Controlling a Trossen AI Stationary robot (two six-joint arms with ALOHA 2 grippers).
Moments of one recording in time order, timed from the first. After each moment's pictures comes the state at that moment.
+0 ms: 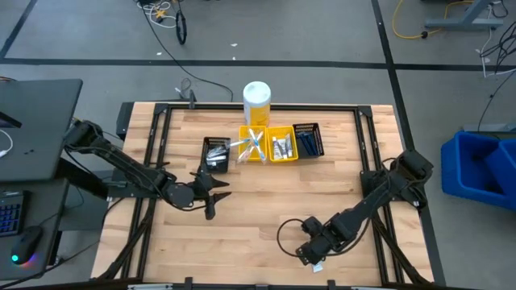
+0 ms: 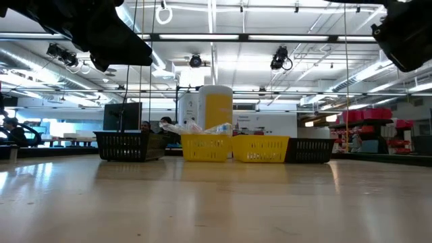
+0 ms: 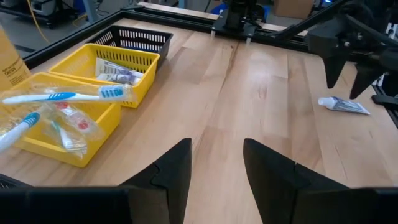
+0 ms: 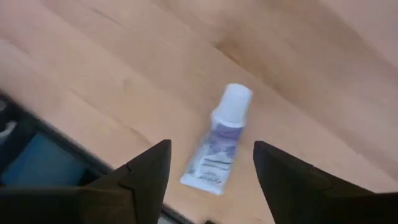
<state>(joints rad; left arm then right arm) -0.49 1.16 0.52 0.19 -0.69 -0.43 0.70 1.77 1.14 -0.66 -0.07 1.69</state>
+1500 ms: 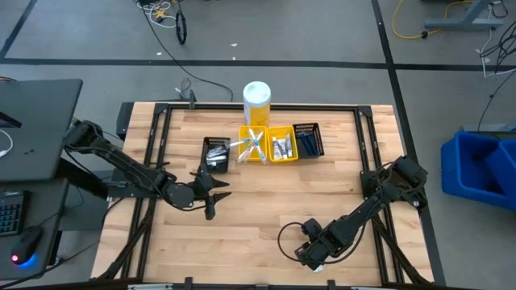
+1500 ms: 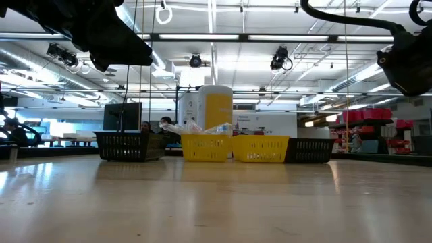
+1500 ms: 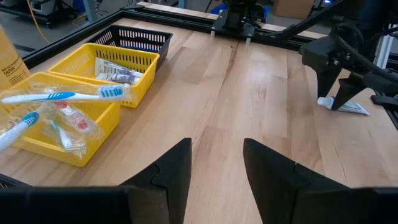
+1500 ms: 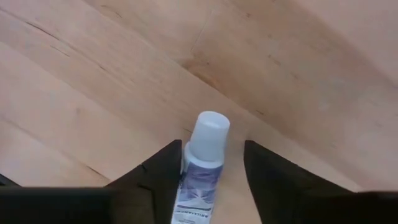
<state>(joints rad) -0.49 1.16 0.52 0.19 -0.69 -0.43 0.73 1.87 1.12 -0.62 0.00 1.74</state>
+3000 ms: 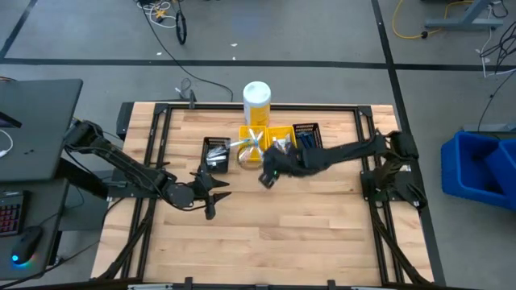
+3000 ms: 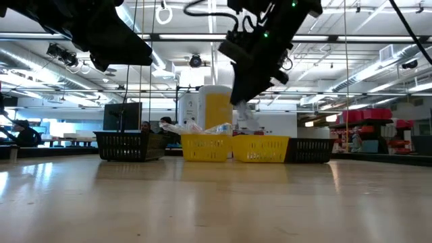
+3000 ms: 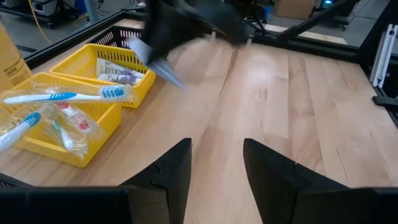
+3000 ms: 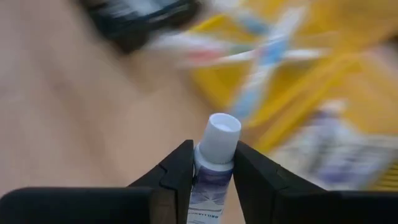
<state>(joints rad) -0.49 1.16 0.52 0.19 -0.69 -0.43 0.05 1.77 1.29 -0.53 0.43 0.56</state>
